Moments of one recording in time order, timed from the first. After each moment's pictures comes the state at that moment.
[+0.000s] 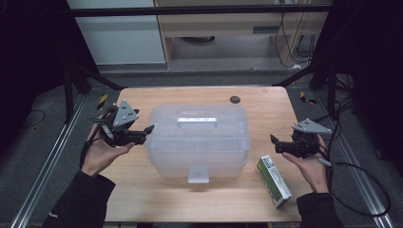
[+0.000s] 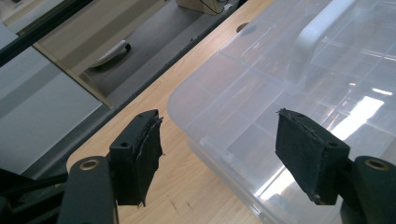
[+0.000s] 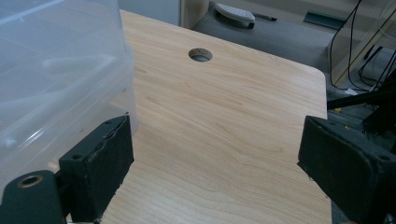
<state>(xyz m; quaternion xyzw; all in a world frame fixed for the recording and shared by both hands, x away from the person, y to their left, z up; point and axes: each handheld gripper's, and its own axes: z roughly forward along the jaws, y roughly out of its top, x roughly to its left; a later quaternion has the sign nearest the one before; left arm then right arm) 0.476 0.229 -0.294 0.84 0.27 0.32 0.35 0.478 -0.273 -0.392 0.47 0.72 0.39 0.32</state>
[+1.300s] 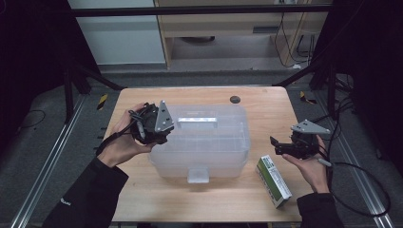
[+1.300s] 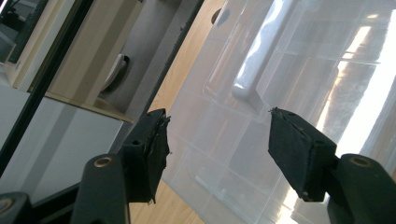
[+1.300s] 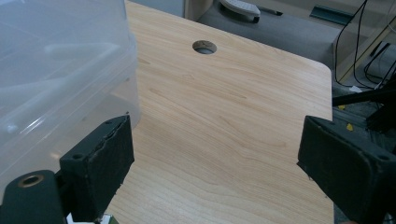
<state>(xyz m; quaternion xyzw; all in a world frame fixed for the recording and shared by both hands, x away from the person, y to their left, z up) 0.474 0.155 -0.277 0.89 0.13 0.36 0.23 0.477 -0.273 -0.394 0.46 0.74 0.38 0.31</state>
